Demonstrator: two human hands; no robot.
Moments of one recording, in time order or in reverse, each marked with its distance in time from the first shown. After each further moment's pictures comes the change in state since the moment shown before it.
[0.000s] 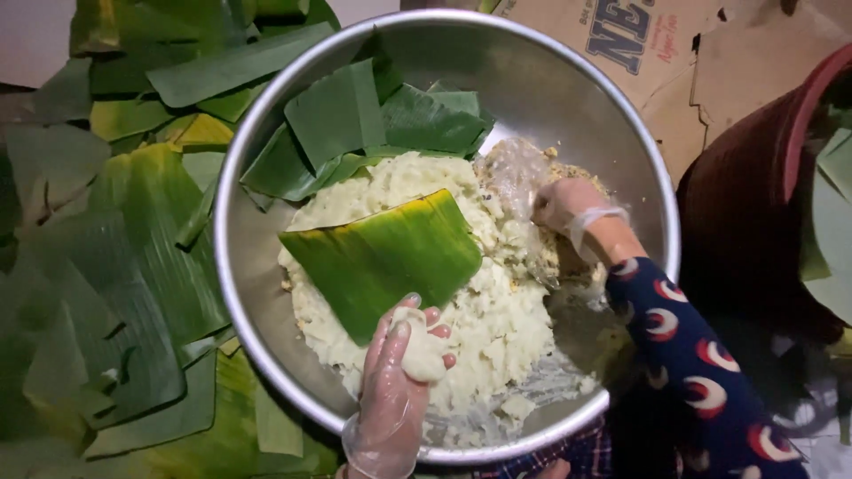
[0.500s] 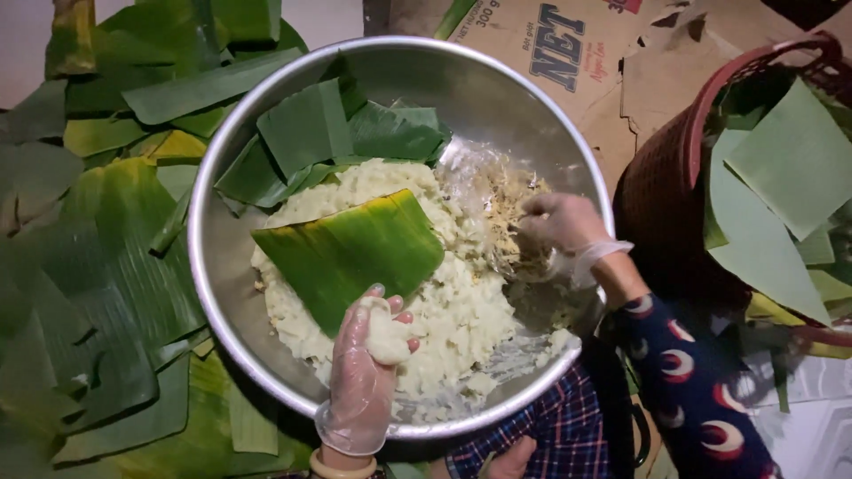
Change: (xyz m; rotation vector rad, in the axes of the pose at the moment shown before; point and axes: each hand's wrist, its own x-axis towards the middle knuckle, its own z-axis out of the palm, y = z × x) left_hand -0.011 0.000 0.004 0.016 -0.064 0.137; right_hand -0.083 0.033 -0.007 0.374 0.354 -0.150
